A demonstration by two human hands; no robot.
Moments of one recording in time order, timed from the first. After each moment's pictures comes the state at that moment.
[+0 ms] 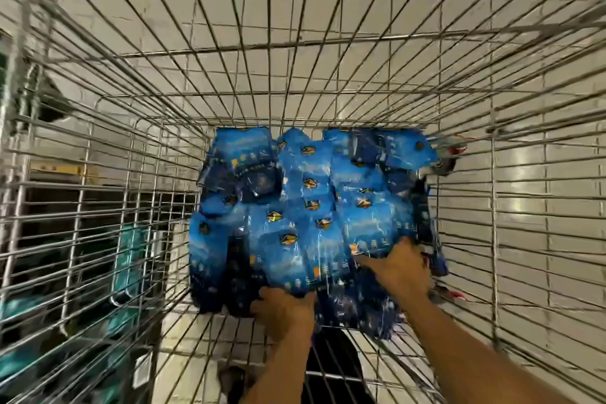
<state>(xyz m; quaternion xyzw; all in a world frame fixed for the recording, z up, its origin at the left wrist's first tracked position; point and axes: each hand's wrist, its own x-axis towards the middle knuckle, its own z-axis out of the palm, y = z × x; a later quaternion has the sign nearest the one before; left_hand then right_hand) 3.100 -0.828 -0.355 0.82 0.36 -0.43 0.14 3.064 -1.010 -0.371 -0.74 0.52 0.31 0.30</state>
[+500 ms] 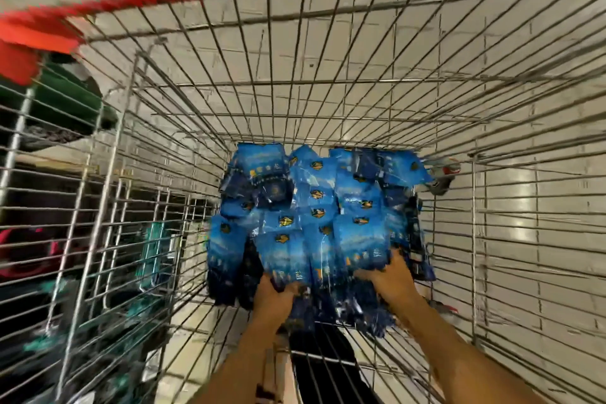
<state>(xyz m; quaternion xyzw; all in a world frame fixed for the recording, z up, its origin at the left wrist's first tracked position) 3.121 -0.784 -0.314 0.78 0.28 -0.42 0.36 3.062 -0.999 -0.311 -0.63 0.51 0.25 0.53</state>
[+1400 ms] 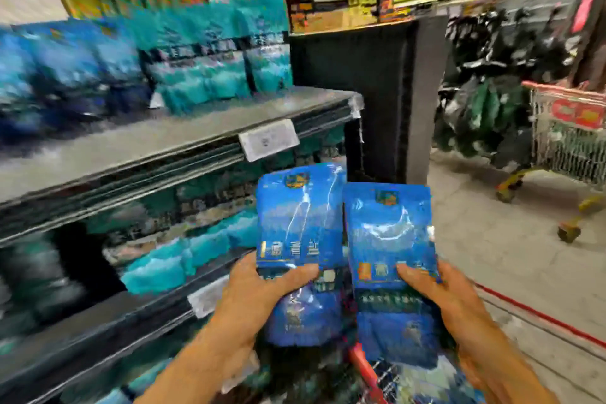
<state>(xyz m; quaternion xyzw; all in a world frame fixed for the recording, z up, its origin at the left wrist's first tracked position) 3.015 -0.451 0.310 0.72 0.17 0.16 0.65 3.108 -0.668 0.264 -0.58 -0.12 0.16 0.79</state>
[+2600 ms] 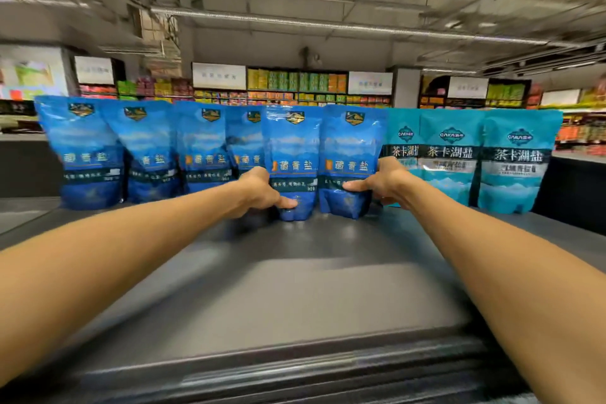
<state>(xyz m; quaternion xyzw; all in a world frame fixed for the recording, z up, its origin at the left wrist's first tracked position) 3.046 0.003 0.497 0.85 0.39 0.24 0.26 3.231 -0.153 0.514 -0.75 -0.39 0.13 0.51</state>
